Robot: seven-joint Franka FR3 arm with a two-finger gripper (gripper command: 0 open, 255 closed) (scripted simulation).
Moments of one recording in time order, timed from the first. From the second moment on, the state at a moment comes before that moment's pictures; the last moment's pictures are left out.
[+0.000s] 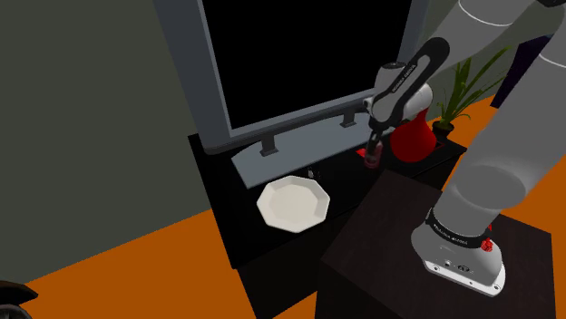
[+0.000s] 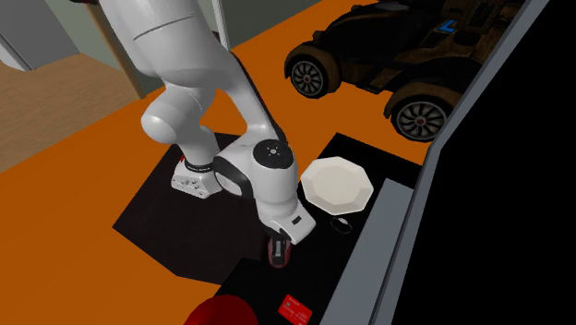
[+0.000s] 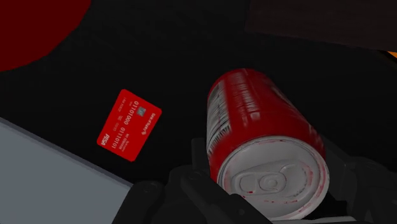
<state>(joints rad) -0.08 -0.10 -0.60 -2.79 -0.33 2.78 -0.55</state>
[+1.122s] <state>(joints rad) 0.03 -0.24 -0.36 -2.78 -0.33 2.60 -0.21</state>
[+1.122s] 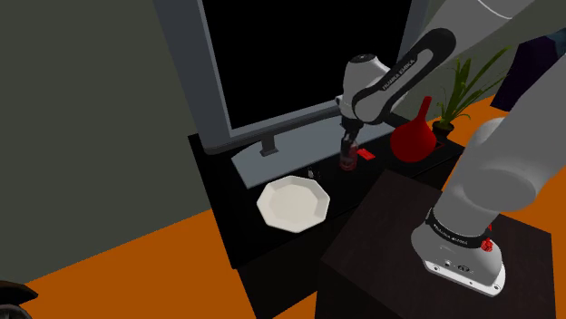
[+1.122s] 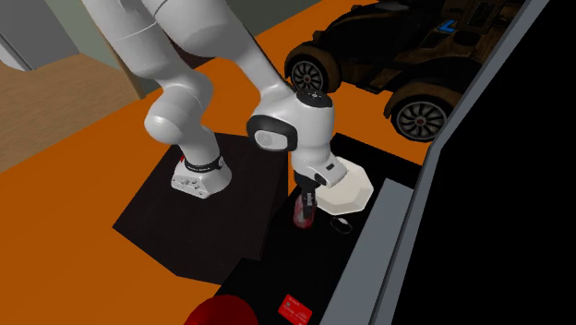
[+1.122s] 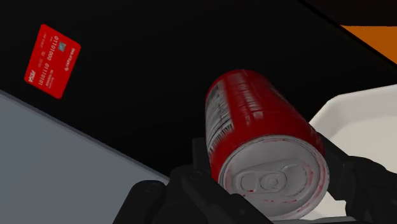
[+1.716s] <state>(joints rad) 0.18 -0.15 -0.20 -2.65 -0.23 2.53 0.00</state>
